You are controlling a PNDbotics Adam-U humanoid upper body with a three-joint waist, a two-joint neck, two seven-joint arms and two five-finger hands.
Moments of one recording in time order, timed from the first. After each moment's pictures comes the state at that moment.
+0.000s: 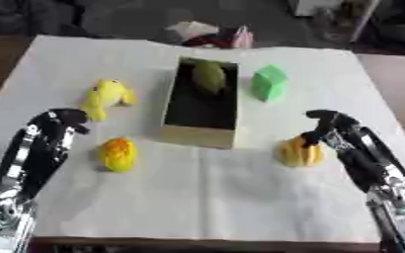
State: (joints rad) left arm -0.09 0.22 -0.06 -1.82 -0.13 -0.04 -0.06; right arm -0.09 -0.17 0.03 -1.75 -0.02 -0.12 0.29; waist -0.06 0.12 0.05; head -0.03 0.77
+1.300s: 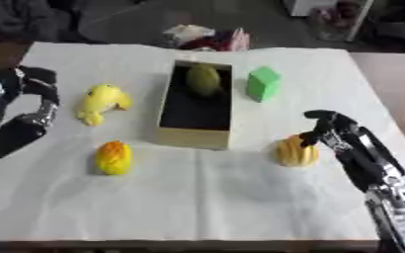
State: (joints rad) left arm -0.30 0.58 -0.05 -1.77 -0.26 0.03 -0.13; right arm -0.09 -0.17 0.03 -1.75 -0.02 -0.12 0.29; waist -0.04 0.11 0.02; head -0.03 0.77
